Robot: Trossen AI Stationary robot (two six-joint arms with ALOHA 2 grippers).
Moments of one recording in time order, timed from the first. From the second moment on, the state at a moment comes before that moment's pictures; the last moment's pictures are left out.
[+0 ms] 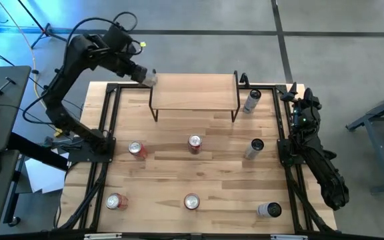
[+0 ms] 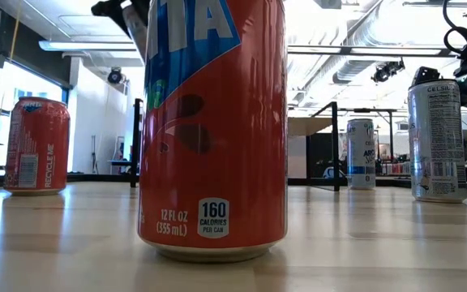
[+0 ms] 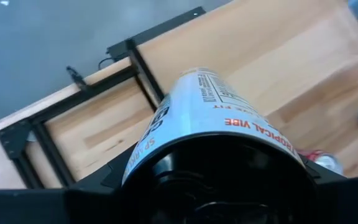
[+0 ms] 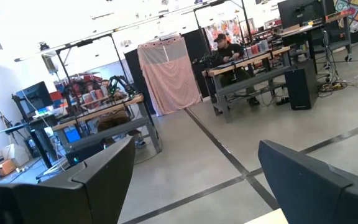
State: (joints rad) left arm 0.73 1.50 2.02 -1.57 -0.03 -0.34; right arm -1.21 0.06 0.02 0.21 0.55 0.24
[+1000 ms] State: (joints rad) left arm 0.69 1.87 2.31 -1.57 0.08 -0.34; right arm -1.21 0.07 0.02 0.20 0.55 0.24
